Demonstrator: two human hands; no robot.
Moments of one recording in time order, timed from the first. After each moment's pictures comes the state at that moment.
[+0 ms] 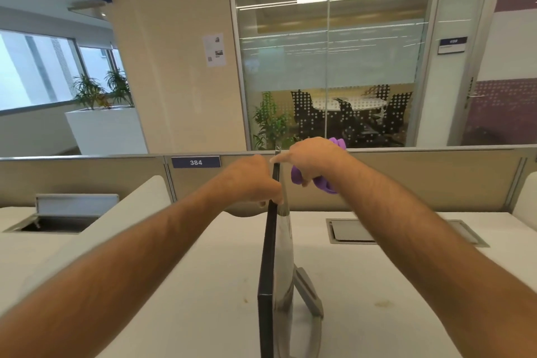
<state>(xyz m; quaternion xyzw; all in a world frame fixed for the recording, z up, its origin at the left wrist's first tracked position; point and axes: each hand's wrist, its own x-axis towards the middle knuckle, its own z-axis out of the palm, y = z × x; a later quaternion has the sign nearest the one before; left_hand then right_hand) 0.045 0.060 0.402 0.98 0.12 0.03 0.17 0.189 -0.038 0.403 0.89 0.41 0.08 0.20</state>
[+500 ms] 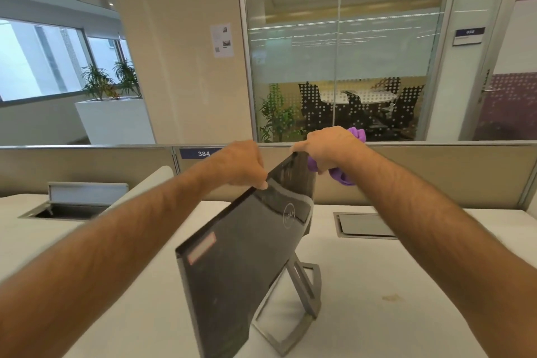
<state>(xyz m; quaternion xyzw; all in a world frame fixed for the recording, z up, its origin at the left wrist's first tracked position) 0.049 0.100 0.407 0.98 0.13 0.04 0.12 0.198 -0.042 0.400 0.89 0.38 0.12 0.22</state>
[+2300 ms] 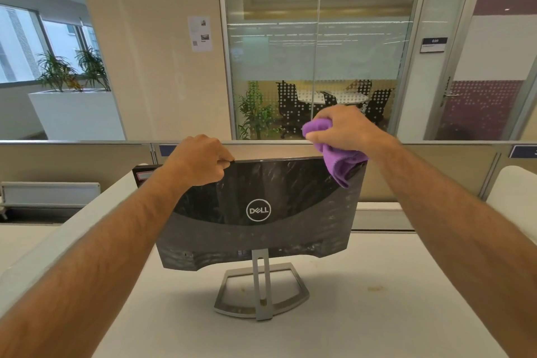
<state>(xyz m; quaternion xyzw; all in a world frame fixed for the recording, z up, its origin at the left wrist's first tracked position) 0.059 0.199 0.373 0.98 -0.01 0.21 -0.05 0.176 -0.084 0.420 0.91 0.30 0.12 -0.25</state>
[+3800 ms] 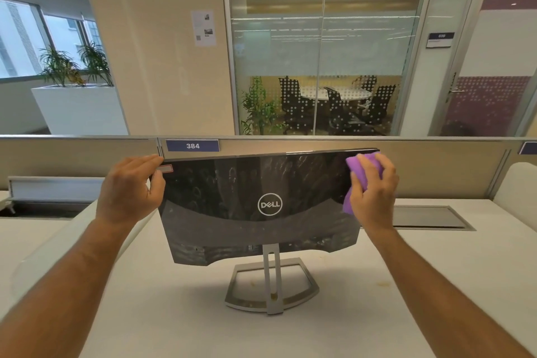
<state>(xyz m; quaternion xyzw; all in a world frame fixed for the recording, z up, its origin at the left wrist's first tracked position) -0.016 0.307 0.296 0.88 0.05 0.48 0.00 0.192 -0.097 0.231 0.78 0.17 0.47 -0.38</state>
